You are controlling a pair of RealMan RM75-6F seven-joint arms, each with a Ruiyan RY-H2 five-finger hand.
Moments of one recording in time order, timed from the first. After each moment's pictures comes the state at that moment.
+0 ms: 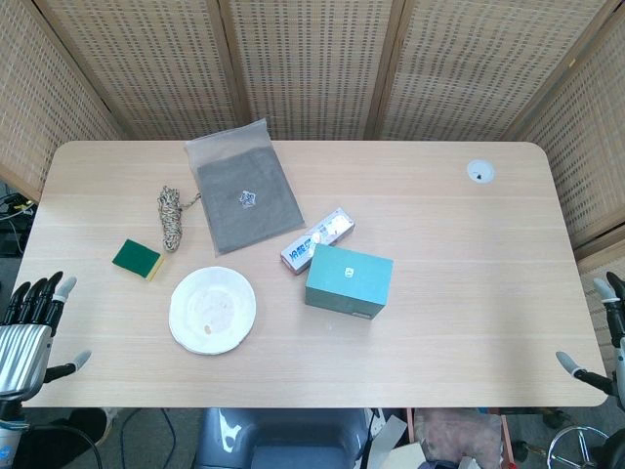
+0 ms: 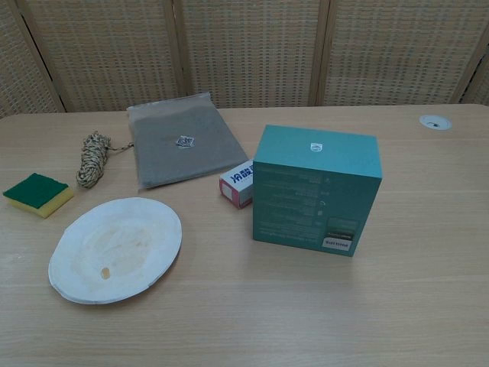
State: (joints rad) left arm -0.04 -1.07 -0.01 -1.90 1.54 1.52 0.36; right arm -0.03 -0.99 0.09 -1.70 -1.56 1.66 0.10
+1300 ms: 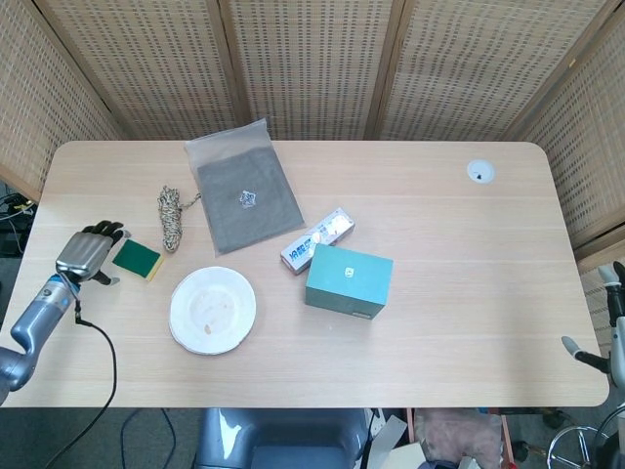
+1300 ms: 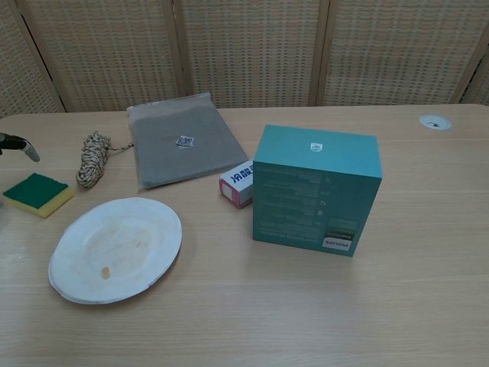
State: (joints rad) left arm -0.64 -1.60 0.01 -0.49 1.59 0.75 -0.48; right arm 0.03 -1.05 0.15 -1.70 -1.38 1.56 -0.07
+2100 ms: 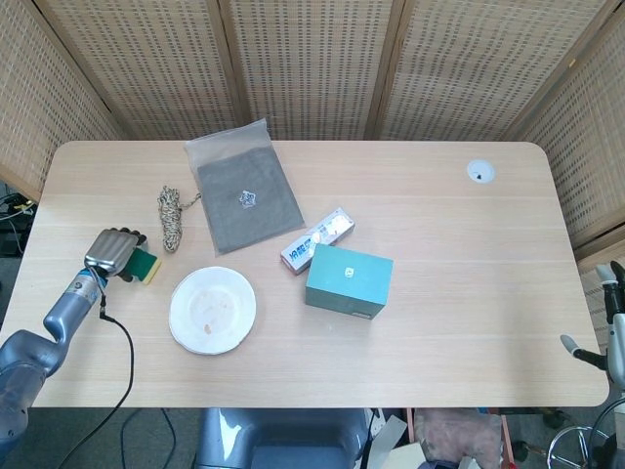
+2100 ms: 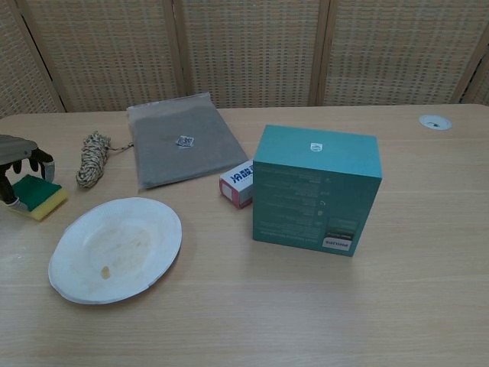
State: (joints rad) left arm -0.70 -1.75 0.05 -0.32 1.59 0.71 -0.50; right arm 0.04 -1.06 0.16 -1.69 -1.35 1.53 -0.08
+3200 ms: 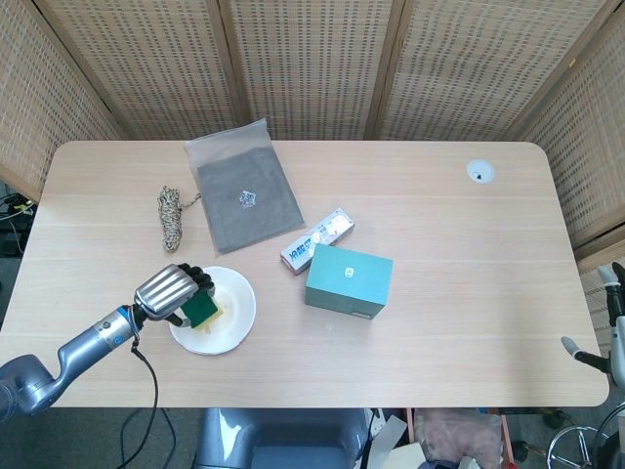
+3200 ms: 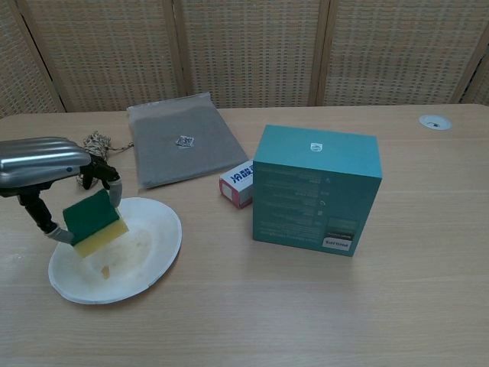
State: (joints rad) left arm -0.73 -1.42 0.14 -1.13 1.76 1.06 -0.23; right arm 0.03 -1.04 0.15 -1.70 -1.37 1.54 -0.05
